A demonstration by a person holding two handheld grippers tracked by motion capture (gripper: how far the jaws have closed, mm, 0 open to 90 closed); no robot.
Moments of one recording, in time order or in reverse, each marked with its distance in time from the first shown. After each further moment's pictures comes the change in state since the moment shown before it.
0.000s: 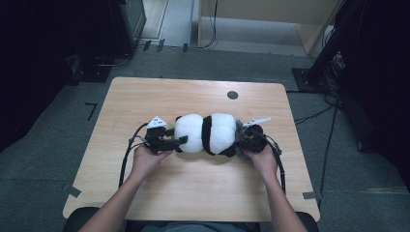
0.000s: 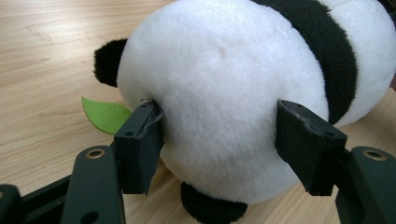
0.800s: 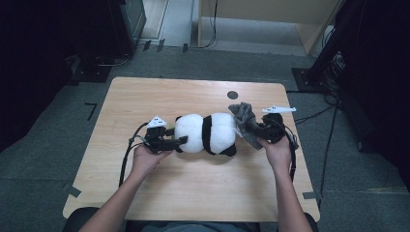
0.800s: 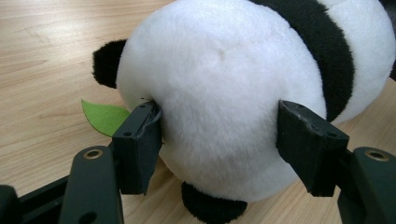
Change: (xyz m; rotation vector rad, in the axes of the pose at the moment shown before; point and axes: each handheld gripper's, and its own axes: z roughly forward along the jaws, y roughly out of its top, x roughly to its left) left arm -0.002 0.003 -0.002 0.020 0.002 0.013; right arm -0.004 0.027 -0.076 -0.228 -0.039 0.004
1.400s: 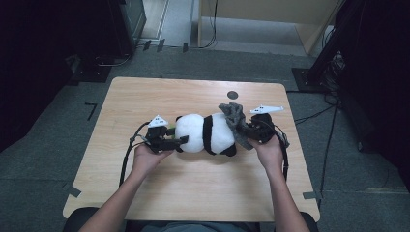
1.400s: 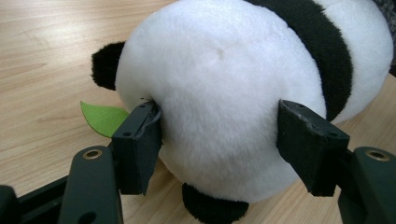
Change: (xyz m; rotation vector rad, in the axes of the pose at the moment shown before) left arm -0.002 0.002 0.002 -0.003 0.011 0.016; right arm 0.025 0.003 0.017 0.023 0.044 -0.075
